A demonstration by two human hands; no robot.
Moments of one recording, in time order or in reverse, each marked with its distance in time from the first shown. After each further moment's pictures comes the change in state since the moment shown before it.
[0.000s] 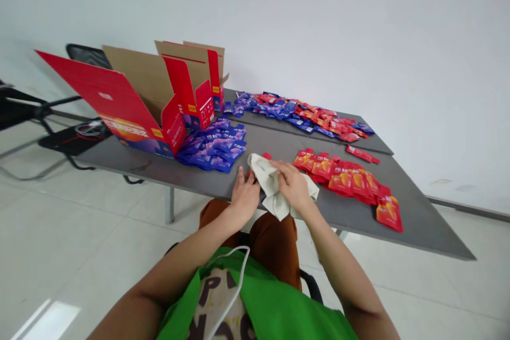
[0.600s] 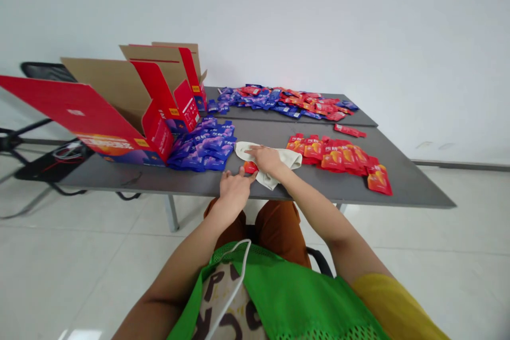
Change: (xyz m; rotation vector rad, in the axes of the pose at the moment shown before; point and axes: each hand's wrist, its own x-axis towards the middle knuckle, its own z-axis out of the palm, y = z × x) left_hand -0.007 -0.012 -0.033 0.167 -0.202 0.006; right_hand 0.068 0.001 0.045 -0.413 -0.401 0.057
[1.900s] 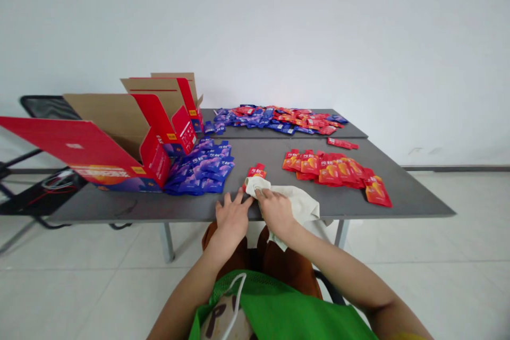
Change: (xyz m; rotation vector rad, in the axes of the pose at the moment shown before) left_hand -0.016 -0.004 0.008 -0.060 0.096 -0.003; right_hand -0.099 -0.046 0.002 -0.160 0.102 0.184
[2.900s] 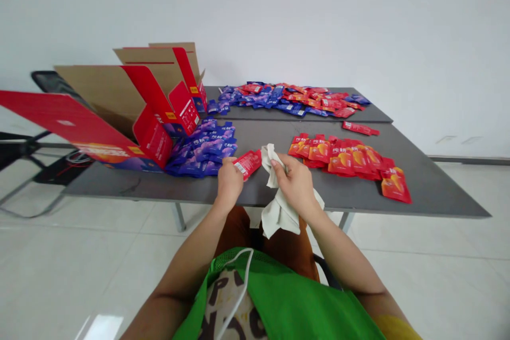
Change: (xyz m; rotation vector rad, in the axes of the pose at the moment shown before) left_hand 0.064 -0.006 0.004 -1.036 0.349 -0.459; right_hand 0.011 0.041 -0.031 0.561 0.296 0.129
